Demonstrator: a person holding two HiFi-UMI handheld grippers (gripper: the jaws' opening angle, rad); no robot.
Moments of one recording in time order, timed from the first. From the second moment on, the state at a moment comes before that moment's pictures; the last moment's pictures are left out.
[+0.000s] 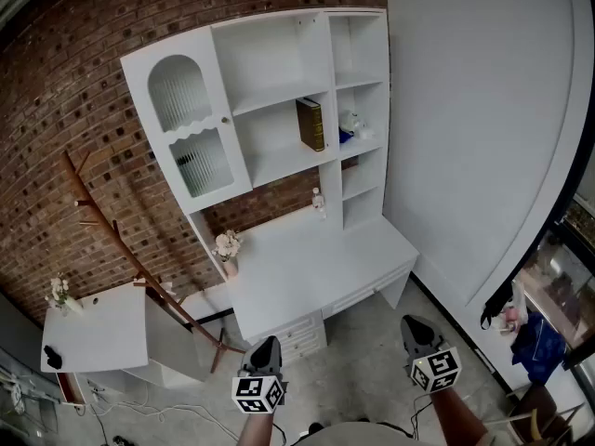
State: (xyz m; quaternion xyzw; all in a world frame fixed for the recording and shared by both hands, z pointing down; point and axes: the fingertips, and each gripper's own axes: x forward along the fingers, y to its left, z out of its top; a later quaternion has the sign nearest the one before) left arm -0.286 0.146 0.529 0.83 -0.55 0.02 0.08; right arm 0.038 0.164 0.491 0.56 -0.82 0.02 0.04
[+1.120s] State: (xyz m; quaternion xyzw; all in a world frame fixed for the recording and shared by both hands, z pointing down) left arm -0.248 0.143 0.507 0.84 -0.54 0.00 0.05; right arm 0.063 0.154 0.483 0.55 -0.83 0.02 0.03
